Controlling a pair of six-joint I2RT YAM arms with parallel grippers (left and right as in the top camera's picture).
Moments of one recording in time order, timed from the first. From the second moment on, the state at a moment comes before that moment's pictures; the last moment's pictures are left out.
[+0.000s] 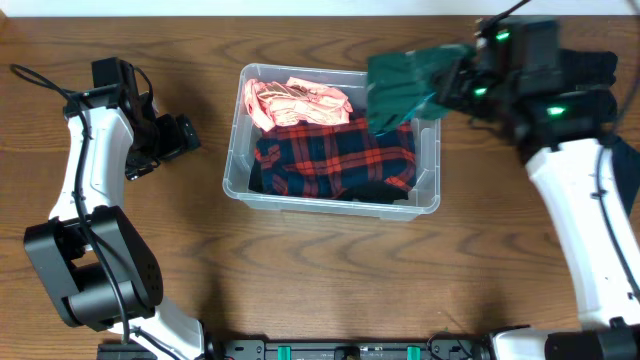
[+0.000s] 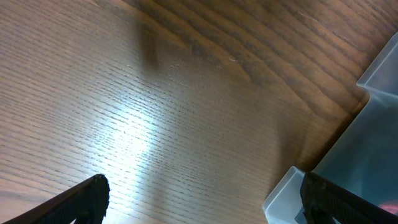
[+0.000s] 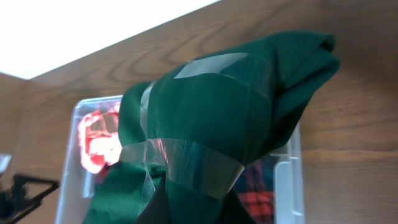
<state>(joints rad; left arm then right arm) 0.24 1.82 1.44 -1.02 0.12 -0.22 0.20 1.53 1.49 -0.73 -0.20 0.55</state>
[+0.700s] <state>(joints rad) 0.24 1.82 1.44 -1.02 0.12 -0.22 0.25 1.54 1.18 -0.39 -0.11 0.65</state>
